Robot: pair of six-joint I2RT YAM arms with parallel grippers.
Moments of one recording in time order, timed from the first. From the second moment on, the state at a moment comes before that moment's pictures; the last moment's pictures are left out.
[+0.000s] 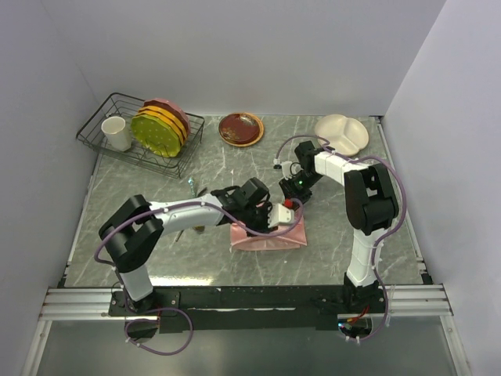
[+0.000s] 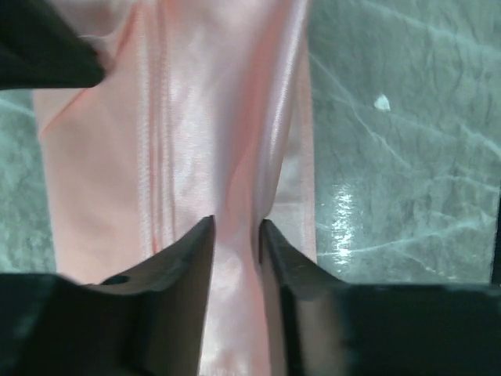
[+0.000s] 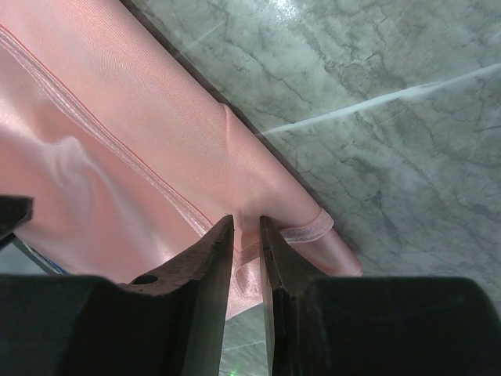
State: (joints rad) left arm -0.93 1.74 1.13 -0.30 0.39 0.56; right arm 0.29 1.98 1.33 -0.86 -0.49 -0.35
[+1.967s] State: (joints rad) left arm -0.54 2.15 1.51 -0.60 1.06 0.20; right arm 0.29 1.98 1.34 -0.87 -0.52 -0.39
